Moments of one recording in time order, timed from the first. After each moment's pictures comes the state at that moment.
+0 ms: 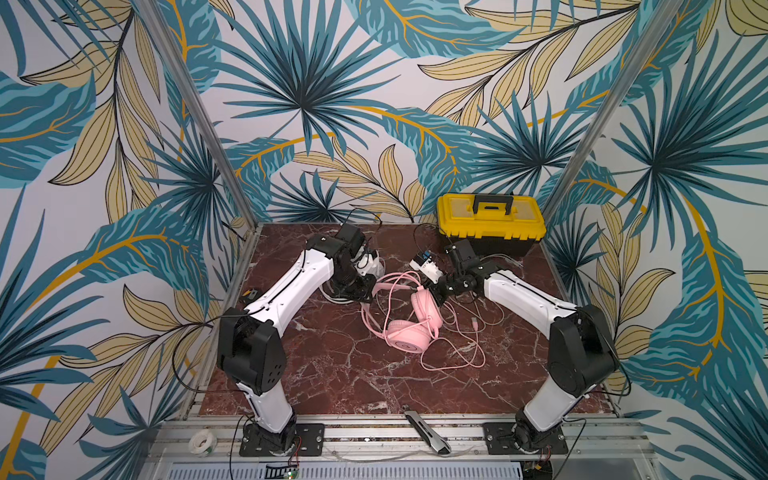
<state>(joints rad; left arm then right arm) -0.40 1.73 1.61 -1.20 0.42 -0.12 0.40 1.71 1.23 -0.49 -0.57 -0.24</state>
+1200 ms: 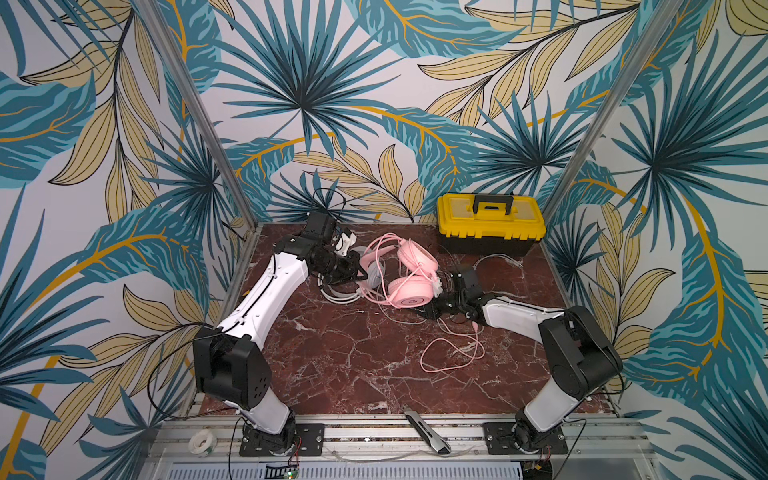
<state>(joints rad) -0.26 1.61 1.54 -0.94 0.58 -0.46 0.40 1.69 0.88 0.10 -0.71 0.16</state>
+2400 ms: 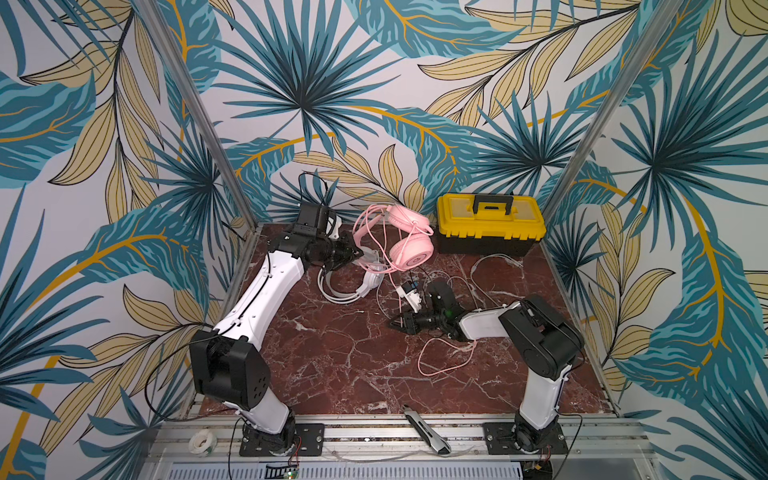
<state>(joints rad) -0.23 1.60 1.57 -0.75 0.48 -0.75 0.56 1.88 0.81 0.46 -0.73 0.40</state>
